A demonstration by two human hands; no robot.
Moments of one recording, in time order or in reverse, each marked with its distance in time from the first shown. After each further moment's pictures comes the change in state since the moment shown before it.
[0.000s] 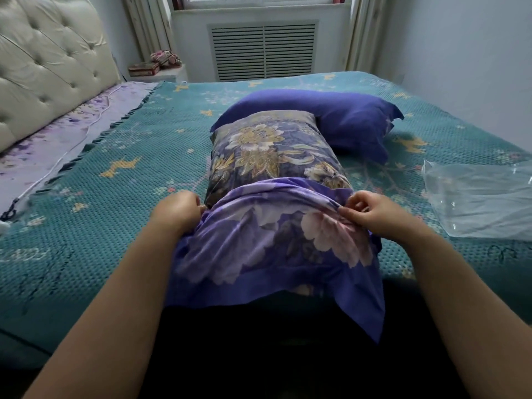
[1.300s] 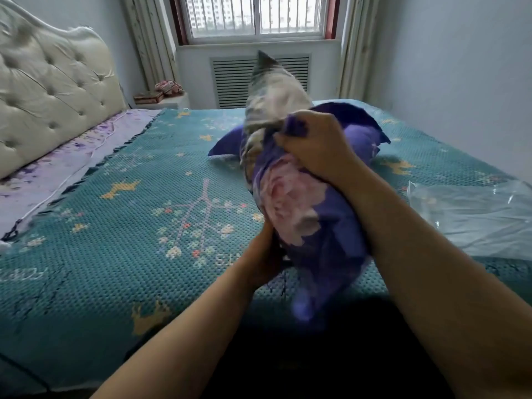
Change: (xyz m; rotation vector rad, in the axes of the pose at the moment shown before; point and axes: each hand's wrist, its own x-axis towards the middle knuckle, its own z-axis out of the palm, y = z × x) left_hand -0.079 0.149 0.049 -1.723 -0.529 0.045; right_hand 0.015 -0.157 -0.028 -0.006 0.485 -0.637
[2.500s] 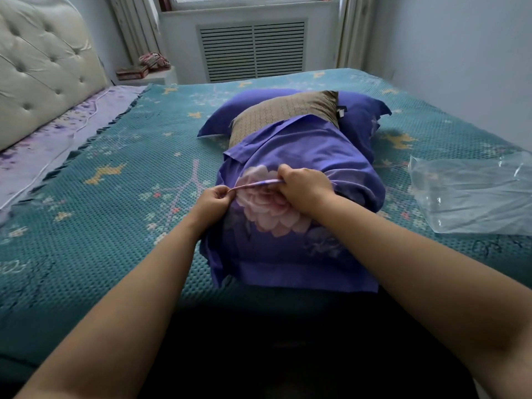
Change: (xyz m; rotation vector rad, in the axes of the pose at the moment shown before) left_hand 0.055 0.049 -0.093 0.930 0.308 0.350; right_hand -0.053 0.092 0.068 -0.565 -0.499 0.132
